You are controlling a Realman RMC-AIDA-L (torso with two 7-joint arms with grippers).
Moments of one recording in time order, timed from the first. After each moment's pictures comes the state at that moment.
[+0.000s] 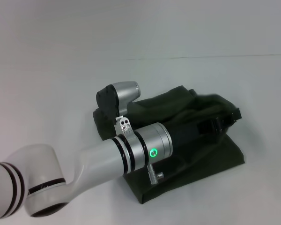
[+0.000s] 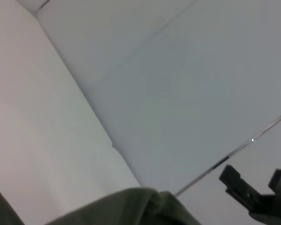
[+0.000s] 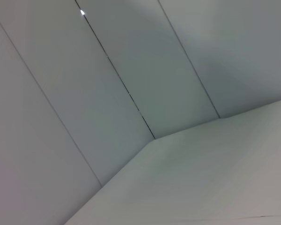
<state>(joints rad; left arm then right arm) -0.98 -2.18 0.16 -0.32 1.92 0.95 -1.27 0.43 1.95 -0.30 -0.60 -1.89 -1.59 1.62</state>
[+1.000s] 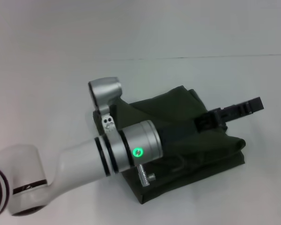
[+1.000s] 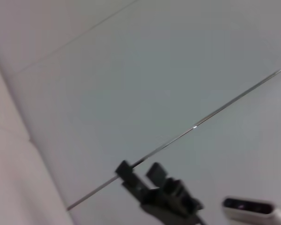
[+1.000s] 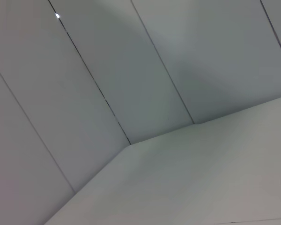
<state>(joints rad) -0.93 -2.17 0.15 -0.22 2.06 1.25 -1.47 0.44 1.94 -0.29 -0.60 -1.89 -1.51 1.63</state>
